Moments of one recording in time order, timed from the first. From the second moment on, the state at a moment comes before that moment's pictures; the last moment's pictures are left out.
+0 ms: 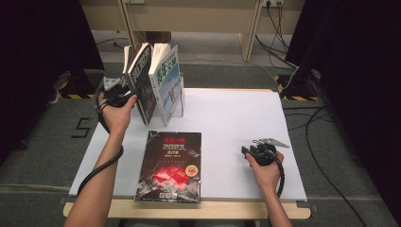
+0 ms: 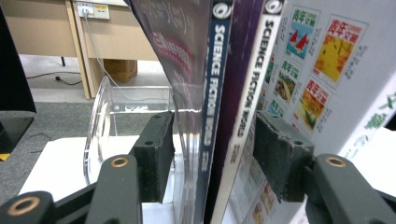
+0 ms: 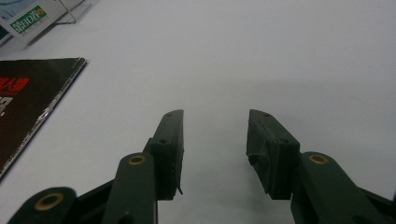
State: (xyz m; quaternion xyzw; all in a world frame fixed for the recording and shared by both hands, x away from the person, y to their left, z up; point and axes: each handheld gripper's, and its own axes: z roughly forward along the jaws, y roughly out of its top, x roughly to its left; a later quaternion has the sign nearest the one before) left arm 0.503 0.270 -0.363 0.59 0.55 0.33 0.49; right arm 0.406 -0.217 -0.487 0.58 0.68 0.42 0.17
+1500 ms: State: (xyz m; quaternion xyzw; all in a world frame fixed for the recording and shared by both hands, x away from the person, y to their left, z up) left arm 0.435 0.286 -0.431 0.64 0.58 0.18 0.47; right arm 0.413 -0.181 -0.465 0.56 0.71 0.40 0.15
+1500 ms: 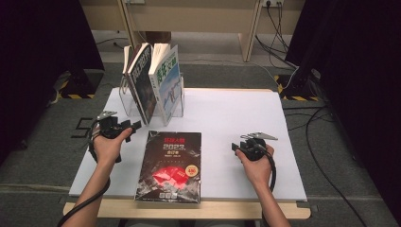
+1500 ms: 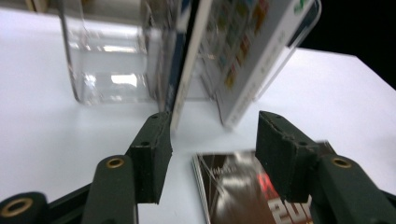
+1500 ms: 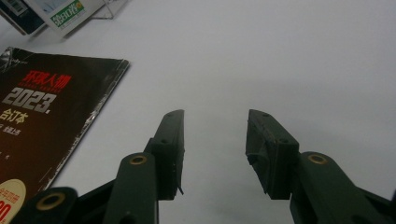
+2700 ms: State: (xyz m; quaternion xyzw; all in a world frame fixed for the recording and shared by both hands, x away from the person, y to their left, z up) left arm 0.398 0.269 -0.493 0.68 0.58 0.06 0.44; right arm 0.436 -0.112 -0.467 0.53 0.77 0.36 0.09
